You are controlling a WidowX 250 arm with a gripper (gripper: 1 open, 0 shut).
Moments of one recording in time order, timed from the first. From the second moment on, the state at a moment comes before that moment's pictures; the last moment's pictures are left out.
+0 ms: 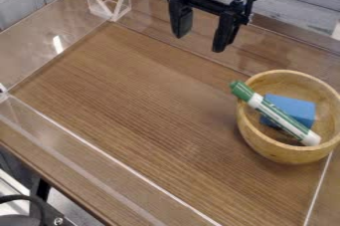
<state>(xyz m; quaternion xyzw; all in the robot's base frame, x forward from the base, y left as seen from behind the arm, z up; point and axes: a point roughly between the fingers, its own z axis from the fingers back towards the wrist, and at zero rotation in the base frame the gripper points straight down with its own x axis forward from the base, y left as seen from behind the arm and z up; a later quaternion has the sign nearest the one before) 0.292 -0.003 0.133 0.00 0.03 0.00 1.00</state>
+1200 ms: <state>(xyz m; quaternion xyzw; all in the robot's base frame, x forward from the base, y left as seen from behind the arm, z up) 0.306 -0.074 0.102 -0.04 0.03 0.38 0.92</state>
